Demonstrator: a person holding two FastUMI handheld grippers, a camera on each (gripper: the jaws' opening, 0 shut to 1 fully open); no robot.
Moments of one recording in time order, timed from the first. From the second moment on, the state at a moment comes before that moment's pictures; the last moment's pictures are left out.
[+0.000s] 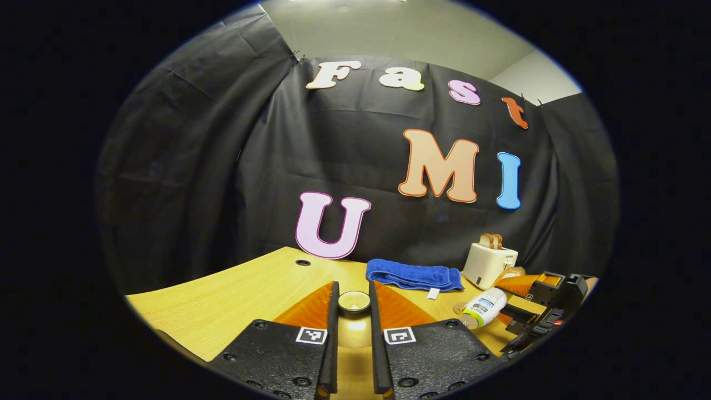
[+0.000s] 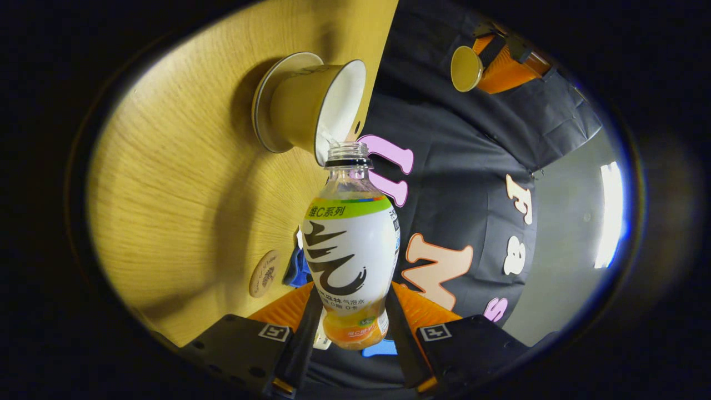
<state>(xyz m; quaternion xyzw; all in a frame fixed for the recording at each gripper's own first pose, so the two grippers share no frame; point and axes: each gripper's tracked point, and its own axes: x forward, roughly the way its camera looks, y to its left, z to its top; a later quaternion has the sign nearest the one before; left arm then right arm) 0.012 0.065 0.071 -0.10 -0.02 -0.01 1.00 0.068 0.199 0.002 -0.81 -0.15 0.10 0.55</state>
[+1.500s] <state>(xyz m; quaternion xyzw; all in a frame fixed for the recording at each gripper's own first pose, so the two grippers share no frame) 0.012 0.064 0.071 -0.10 -0.02 -0.02 0.99 0.070 0.192 -0.024 -0.76 -0.09 0.14 0.63</state>
